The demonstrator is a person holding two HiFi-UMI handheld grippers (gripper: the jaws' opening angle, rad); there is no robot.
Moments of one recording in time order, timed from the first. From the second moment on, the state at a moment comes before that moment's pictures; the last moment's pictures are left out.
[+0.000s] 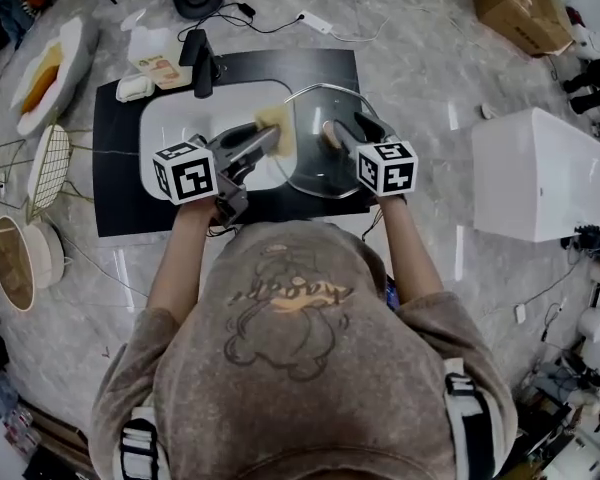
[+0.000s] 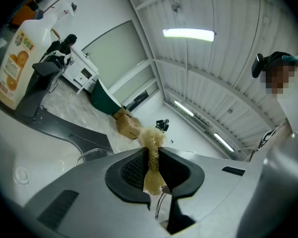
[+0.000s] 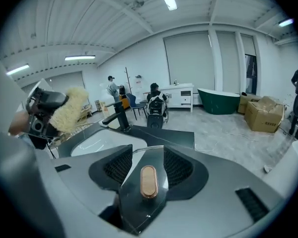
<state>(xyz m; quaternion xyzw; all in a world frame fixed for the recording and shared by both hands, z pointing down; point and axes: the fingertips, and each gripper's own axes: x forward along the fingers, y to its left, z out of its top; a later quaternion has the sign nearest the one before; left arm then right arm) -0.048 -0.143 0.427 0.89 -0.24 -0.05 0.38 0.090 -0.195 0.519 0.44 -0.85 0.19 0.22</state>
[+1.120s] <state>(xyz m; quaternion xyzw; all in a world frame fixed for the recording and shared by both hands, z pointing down) -0.034 -0.167 0.455 0.91 -0.39 0.04 0.11 0.139 -0.127 0.476 0.56 -0.82 0.15 0.05</state>
